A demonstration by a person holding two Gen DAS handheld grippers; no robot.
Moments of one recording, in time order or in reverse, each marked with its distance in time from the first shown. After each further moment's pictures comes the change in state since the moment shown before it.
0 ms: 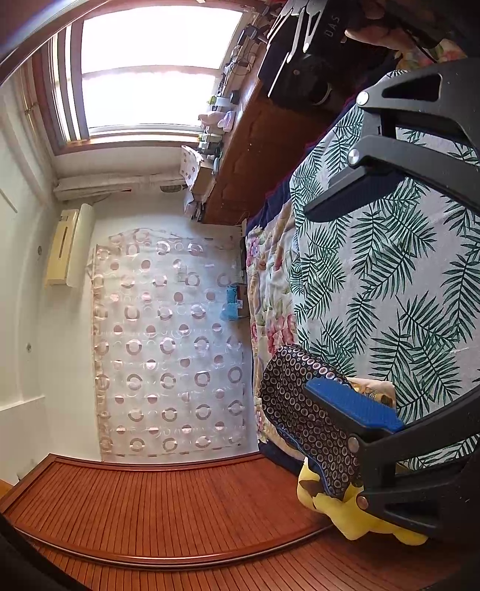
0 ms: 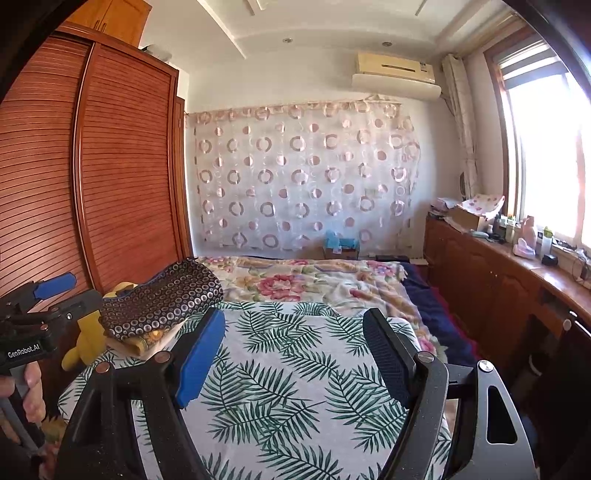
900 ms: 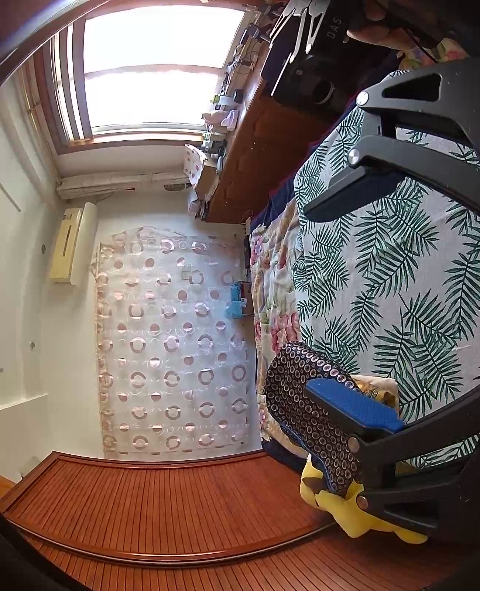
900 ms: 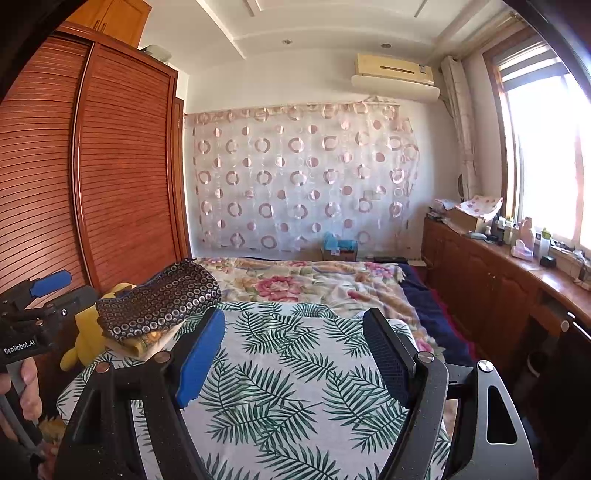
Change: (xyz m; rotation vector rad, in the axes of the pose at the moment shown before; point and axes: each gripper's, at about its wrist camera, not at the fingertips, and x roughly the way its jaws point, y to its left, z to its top) left arm -0.001 -0.001 0.002 -0.003 -0.008 0.006; right arm 0.001 -0.020 -0.004 -0.011 -0.007 0.004
